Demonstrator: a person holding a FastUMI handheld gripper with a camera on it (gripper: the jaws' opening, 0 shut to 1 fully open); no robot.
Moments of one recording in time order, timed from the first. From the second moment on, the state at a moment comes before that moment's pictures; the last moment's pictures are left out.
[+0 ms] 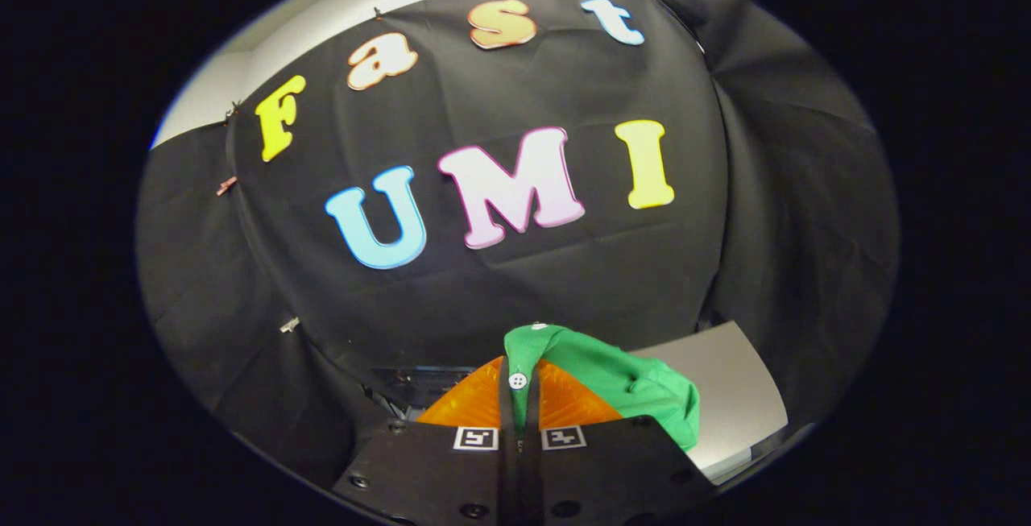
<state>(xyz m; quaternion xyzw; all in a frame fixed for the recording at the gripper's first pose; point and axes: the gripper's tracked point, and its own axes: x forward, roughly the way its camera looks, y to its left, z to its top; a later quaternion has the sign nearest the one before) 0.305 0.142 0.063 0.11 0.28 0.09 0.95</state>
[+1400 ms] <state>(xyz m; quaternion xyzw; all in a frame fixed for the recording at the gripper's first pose) 0.293 0.368 -0.192 0.06 0.41 0.18 0.89</state>
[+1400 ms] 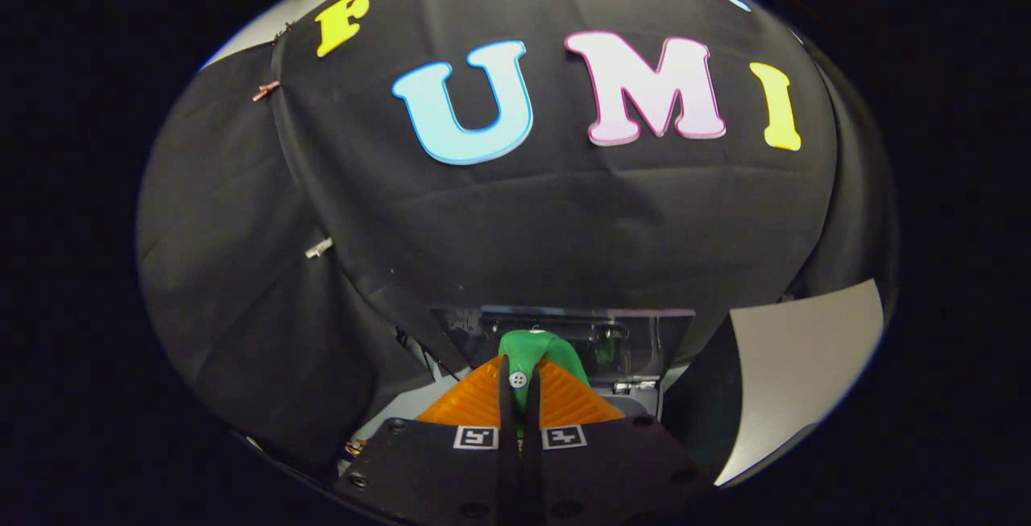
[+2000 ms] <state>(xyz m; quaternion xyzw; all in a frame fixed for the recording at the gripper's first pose) 0.256 0.352 -0.370 0.00 0.49 0.15 0.86</state>
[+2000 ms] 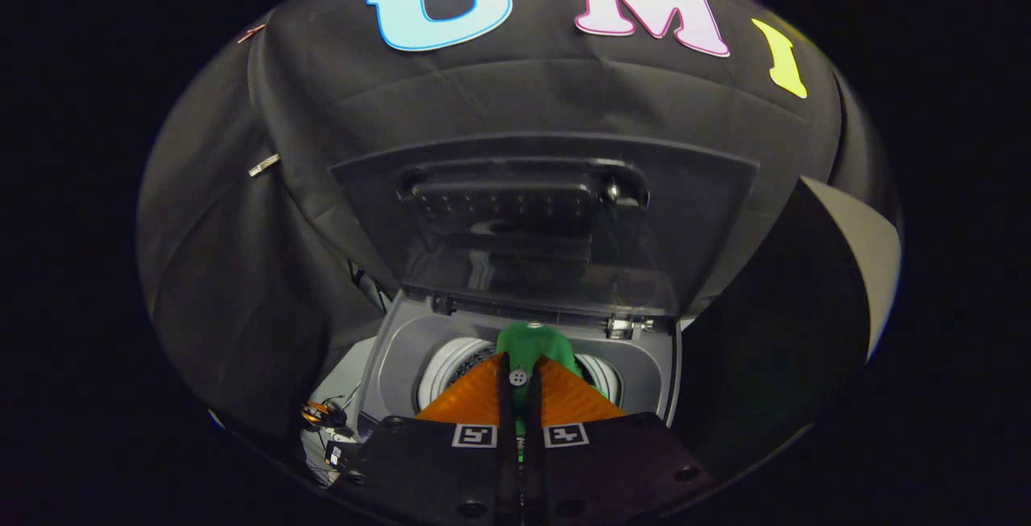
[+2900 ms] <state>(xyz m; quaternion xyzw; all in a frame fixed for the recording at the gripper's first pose) 0.268 0.354 -0.294 -0.01 0.36 0.17 0.92</state>
